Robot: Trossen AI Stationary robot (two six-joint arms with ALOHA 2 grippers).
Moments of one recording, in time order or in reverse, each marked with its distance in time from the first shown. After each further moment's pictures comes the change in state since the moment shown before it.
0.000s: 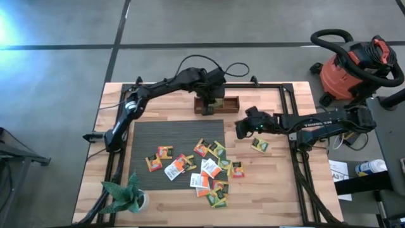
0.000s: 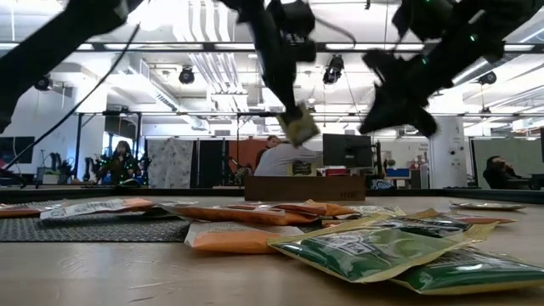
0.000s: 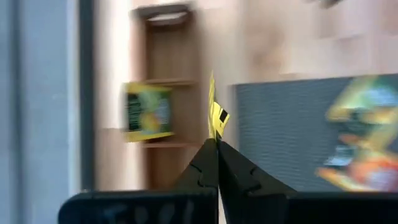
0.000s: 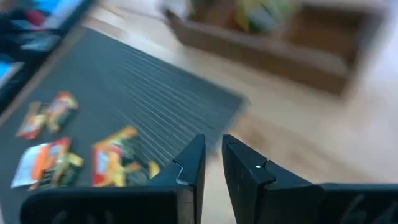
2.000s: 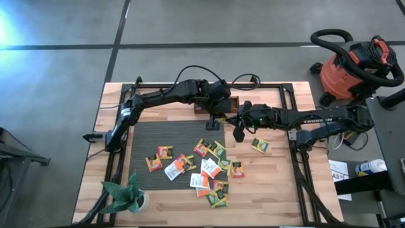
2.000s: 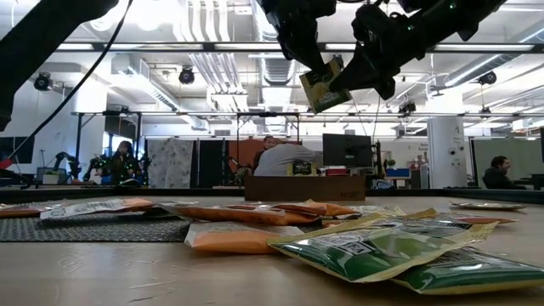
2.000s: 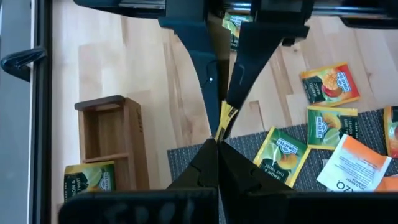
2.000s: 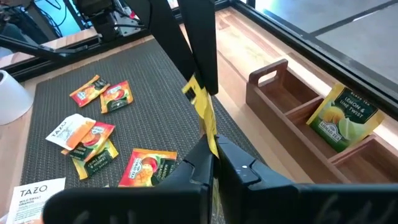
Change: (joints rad) left arm -0.156 -0.061 0.003 0.118 0.078 -0.047; right arm -0.002 0.047 0.172 0.001 -0.133 -0.454
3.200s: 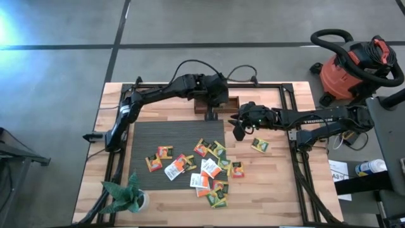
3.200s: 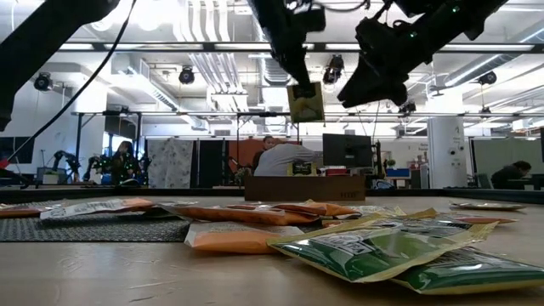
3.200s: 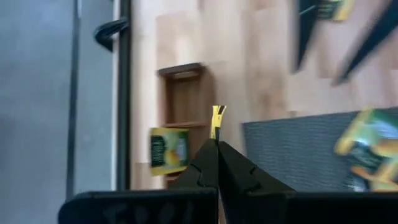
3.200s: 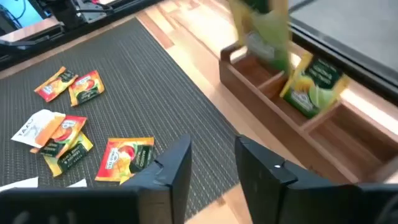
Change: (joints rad) left arm 0.081 -0.004 -0.041 0.035 -0.222 0.078; right arm 0.000 -0.018 -0.003 -0.105 0.082 0.088
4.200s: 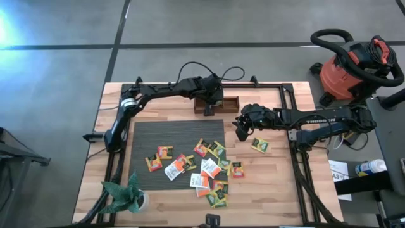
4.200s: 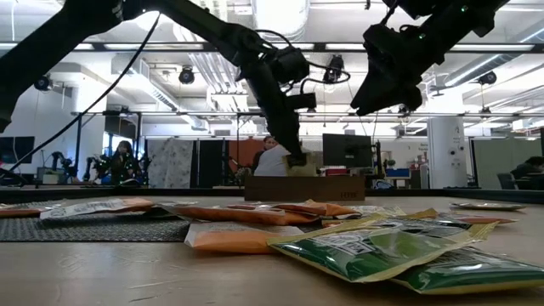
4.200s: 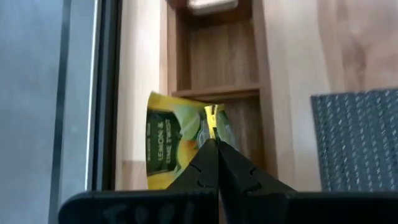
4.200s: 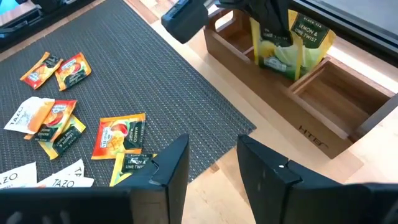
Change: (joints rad) left arm 0.153 0.027 -0.439 0.461 0.088 0.105; right arm 0.002 -0.033 0.000 -0.129 -0.002 0.095
